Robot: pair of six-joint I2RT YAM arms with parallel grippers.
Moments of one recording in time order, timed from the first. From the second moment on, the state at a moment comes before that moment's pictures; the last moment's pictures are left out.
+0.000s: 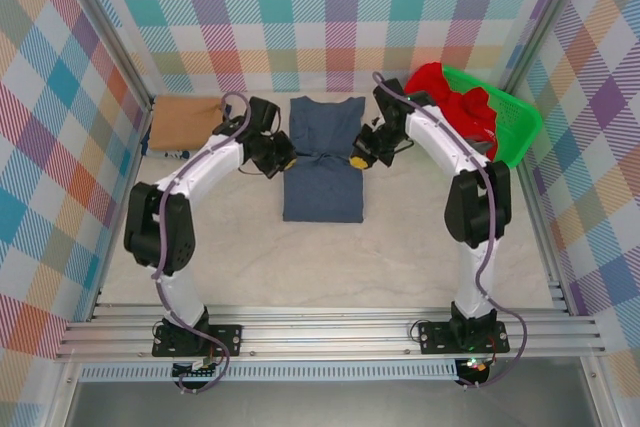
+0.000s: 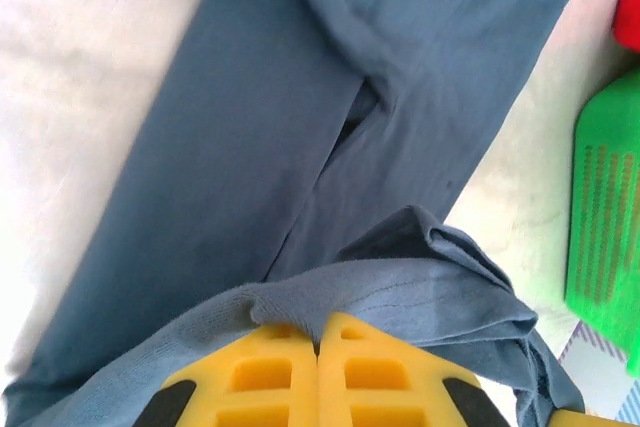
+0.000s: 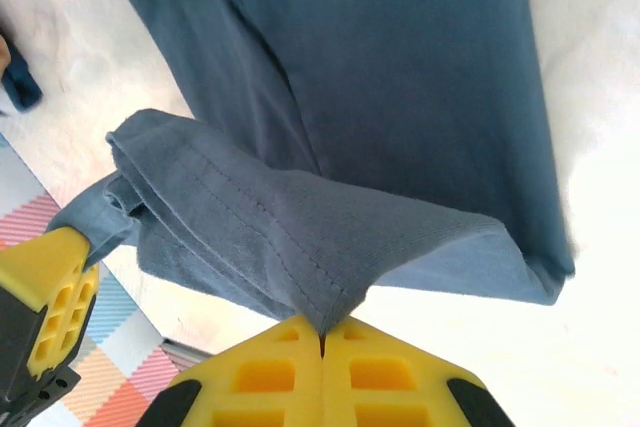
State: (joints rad) left arm -0.36 1.86 1.53 -0.68 0.25 -1.03; right arm 0.36 2.08 1.92 -1.13 -0.51 0.82
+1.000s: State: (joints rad) left arm -0.41 1.72 1.02 -0.55 0.36 -1.02; right arm 0.44 1.87 1.23 -0.82 -0.49 0.83
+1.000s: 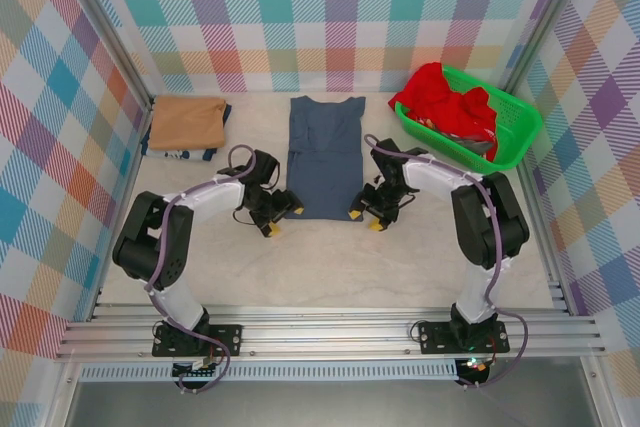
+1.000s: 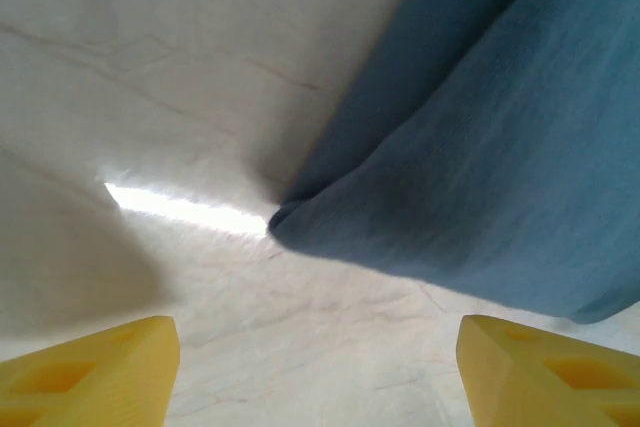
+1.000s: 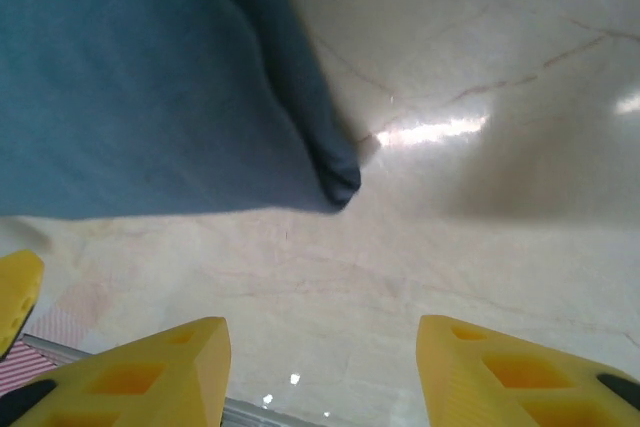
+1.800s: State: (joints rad) left arm -0.42 1.78 1.00 -0.37 0.38 -1.04; right arm 0.45 1.95 1.28 -0.74 -0.48 0.81
